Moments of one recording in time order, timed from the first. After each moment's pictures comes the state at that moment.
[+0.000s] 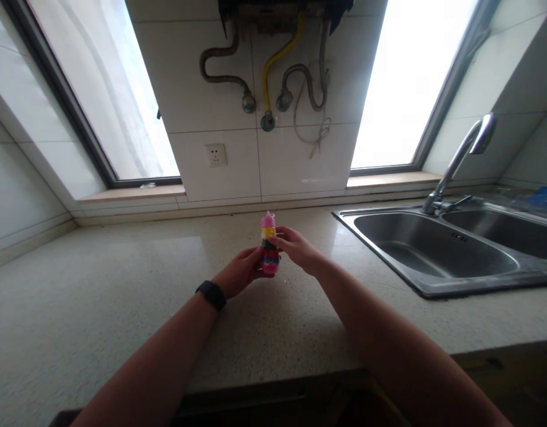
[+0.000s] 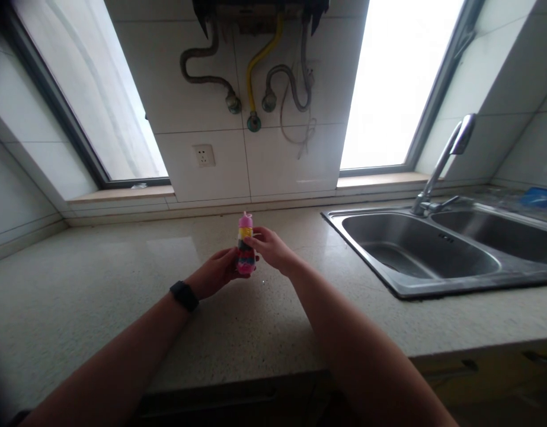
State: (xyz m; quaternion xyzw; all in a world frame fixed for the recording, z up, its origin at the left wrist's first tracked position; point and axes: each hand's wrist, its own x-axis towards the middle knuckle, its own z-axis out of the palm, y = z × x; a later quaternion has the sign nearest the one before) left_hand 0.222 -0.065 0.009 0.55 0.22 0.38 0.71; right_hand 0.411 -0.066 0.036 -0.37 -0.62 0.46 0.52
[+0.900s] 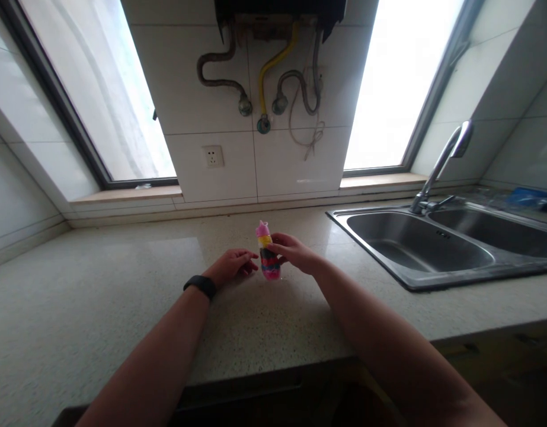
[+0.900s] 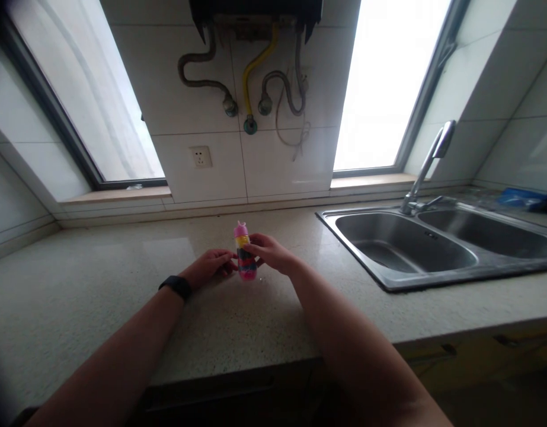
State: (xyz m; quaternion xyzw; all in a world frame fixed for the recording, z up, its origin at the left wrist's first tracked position) left_hand 0.190 -0.029 -0.007 0.70 0.37 0.29 0.55; right_hand 0.423 -0.071 0.027 -0.36 -0.62 0.53 0.45
